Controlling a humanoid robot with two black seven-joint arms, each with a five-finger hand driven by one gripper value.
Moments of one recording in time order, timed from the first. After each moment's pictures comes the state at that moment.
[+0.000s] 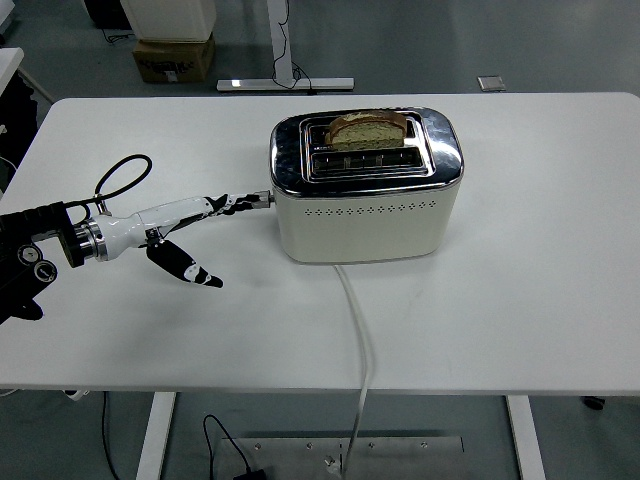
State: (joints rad) left arm -0.69 0.58 -0.62 -1.03 1.33 -0.37 -0.48; right arm 0.01 0.00 0.43 0.09 -0.31 0.07 0.03
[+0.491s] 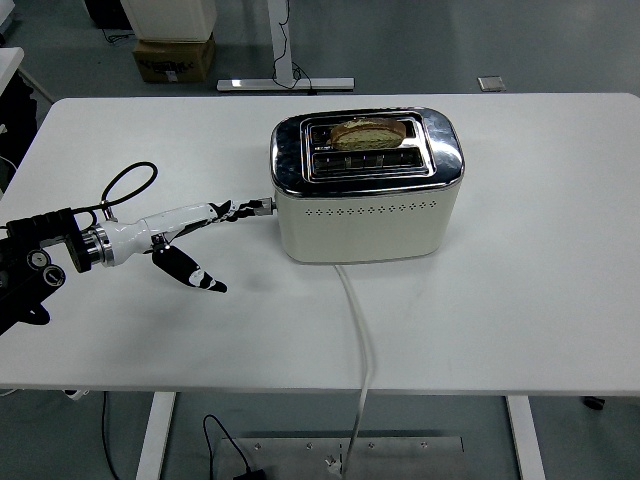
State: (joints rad) left arm -0.69 0.55 -0.60 -0.99 1.33 -0.37 -0.48; right arm 0.01 0.00 0.43 0.09 -0.31 0.07 0.03
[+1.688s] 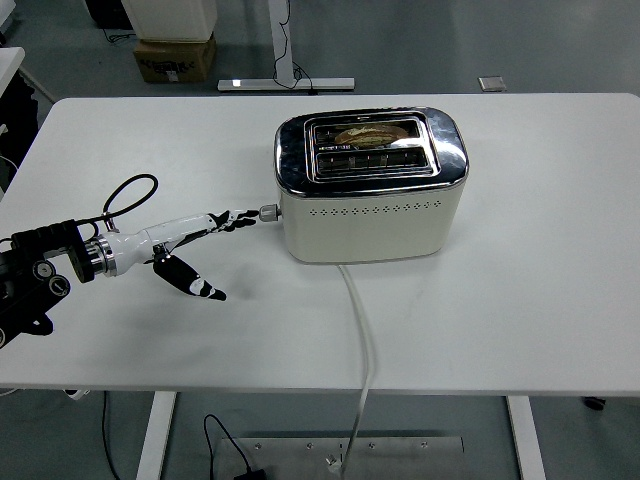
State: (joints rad) left arm -0.67 0.53 -0.58 -0.96 1.33 -0.35 -0.48; right arm 0.01 0.00 0.43 0.09 -0.31 0.07 0.03
